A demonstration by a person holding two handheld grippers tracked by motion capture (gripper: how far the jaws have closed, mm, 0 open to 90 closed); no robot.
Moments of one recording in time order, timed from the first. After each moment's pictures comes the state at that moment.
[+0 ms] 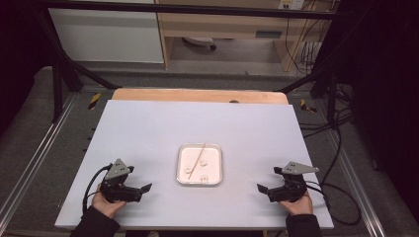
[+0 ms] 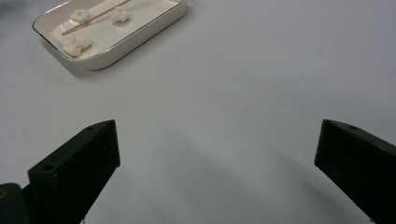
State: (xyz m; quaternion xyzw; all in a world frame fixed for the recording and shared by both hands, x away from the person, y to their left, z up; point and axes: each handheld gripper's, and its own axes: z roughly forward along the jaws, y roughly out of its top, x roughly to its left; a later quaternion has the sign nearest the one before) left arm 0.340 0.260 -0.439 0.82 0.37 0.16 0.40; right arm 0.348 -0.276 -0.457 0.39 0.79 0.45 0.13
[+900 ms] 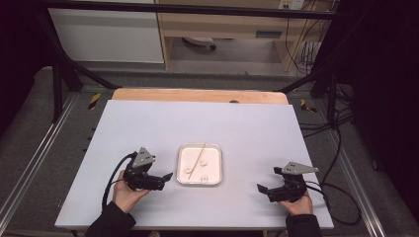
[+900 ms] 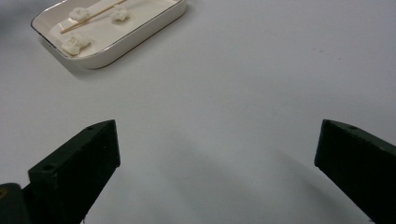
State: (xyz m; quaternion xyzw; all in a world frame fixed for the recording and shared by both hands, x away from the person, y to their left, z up) left arm 0.360 0.195 -0.409 0.83 0.35 0.18 0.40; right arm 0.348 -0.276 -0.457 0.39 0.79 0.45 0.13
